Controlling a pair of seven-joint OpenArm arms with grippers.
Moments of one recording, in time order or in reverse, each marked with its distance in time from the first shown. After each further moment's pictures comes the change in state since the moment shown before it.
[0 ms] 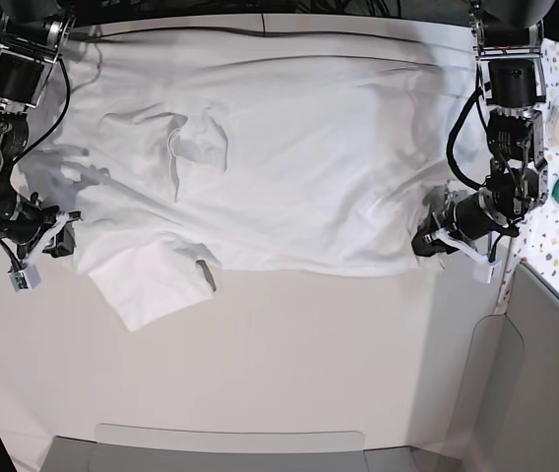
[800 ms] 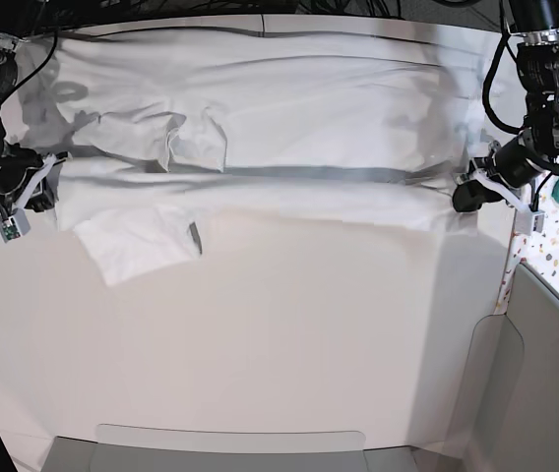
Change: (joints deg) left arm 20.7 -3.6 -14.2 24.8 -0.3 -0.1 6.6; right arm -18.3 3.3 4.9 18.6 0.3 0.0 -0.1
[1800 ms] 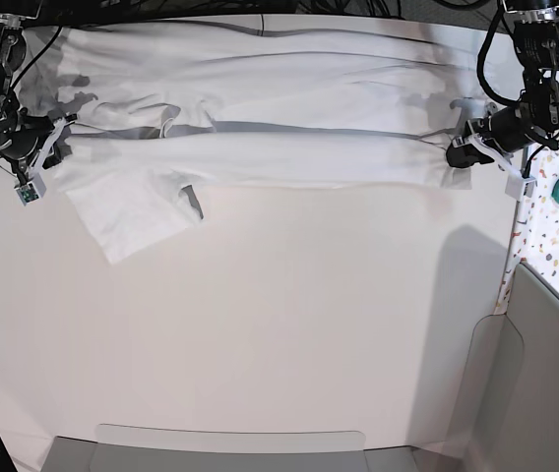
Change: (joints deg) left arm 6.3 0.7 -1.3 0.0 0.0 0.1 5.4; right arm -5.4 -0.3 -3.3 -3.4 -6.5 0.0 0.4
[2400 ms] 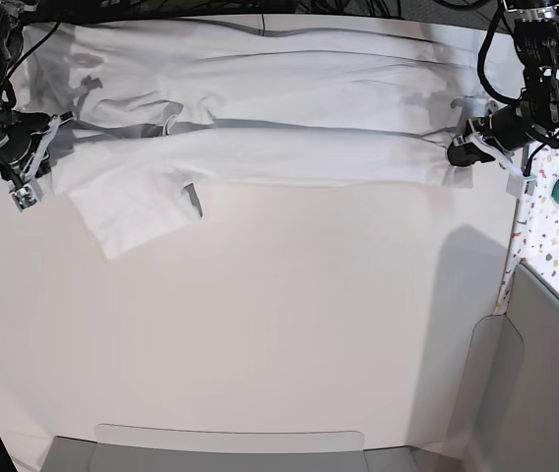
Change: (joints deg) left arm 0.1 0.0 -0.3 0.2 0.0 0.0 -0.2; right arm -3.1 -0.1 4.0 16.1 0.7 0.0 -8.3
